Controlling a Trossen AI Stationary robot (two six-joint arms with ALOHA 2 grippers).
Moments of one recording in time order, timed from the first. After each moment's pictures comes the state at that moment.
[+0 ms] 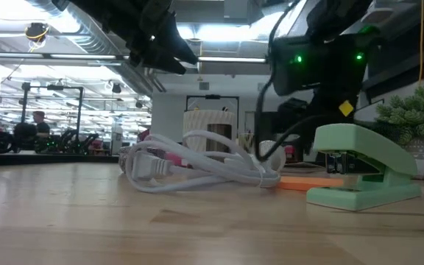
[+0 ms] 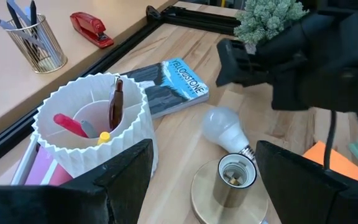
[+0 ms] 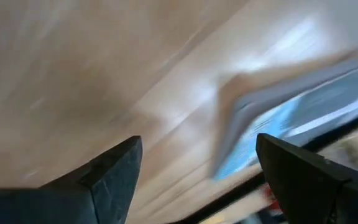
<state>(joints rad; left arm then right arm) -0.10 1.31 0.79 0.01 -0.52 -0.26 0.11 1.84 1.04 -0.94 0.60 -0.57</state>
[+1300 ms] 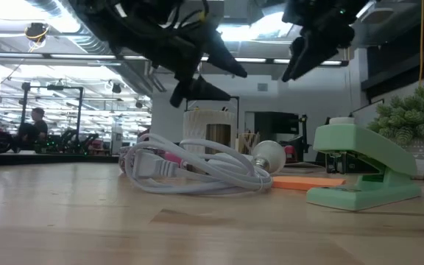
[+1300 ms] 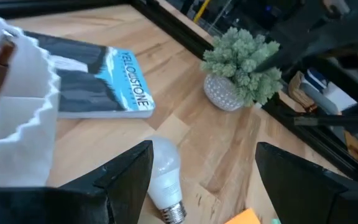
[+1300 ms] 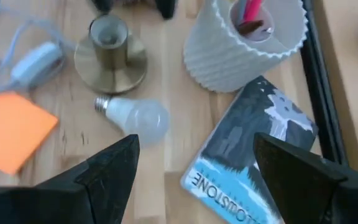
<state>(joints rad) 0.04 1.64 0.86 0.42 -0.20 -0.61 -0.14 1.26 1.04 -0.65 0.12 -0.21</state>
